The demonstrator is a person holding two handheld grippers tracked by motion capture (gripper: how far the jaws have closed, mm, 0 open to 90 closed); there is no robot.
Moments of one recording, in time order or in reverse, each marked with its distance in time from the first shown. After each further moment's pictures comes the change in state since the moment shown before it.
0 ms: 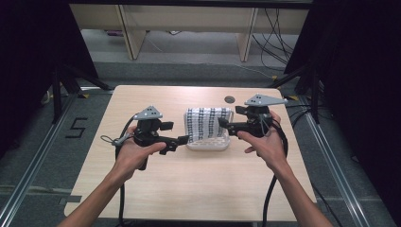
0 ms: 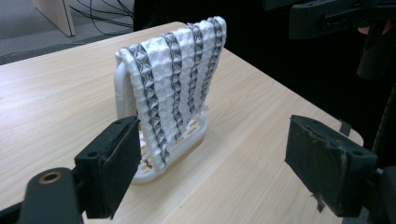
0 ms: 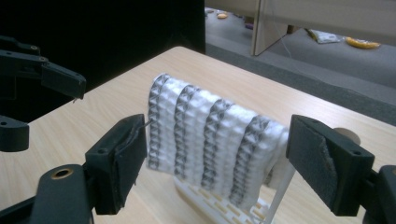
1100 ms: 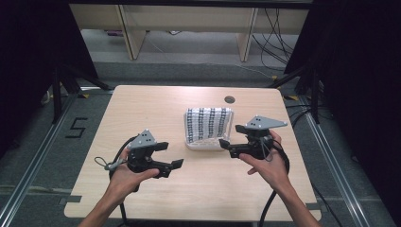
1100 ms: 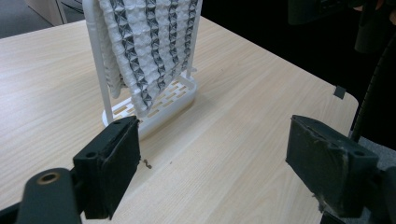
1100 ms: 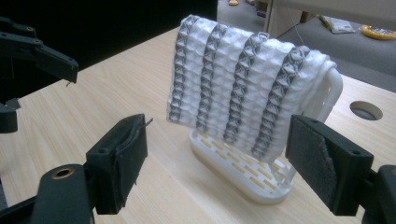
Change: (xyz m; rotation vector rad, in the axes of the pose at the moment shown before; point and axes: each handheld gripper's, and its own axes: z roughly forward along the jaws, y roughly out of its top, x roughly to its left) left arm -0.016 -0.055 -0.017 0.019 -0.003 0.039; right arm 0.016 -0.045 -0.012 0.045 0.026 -0.048
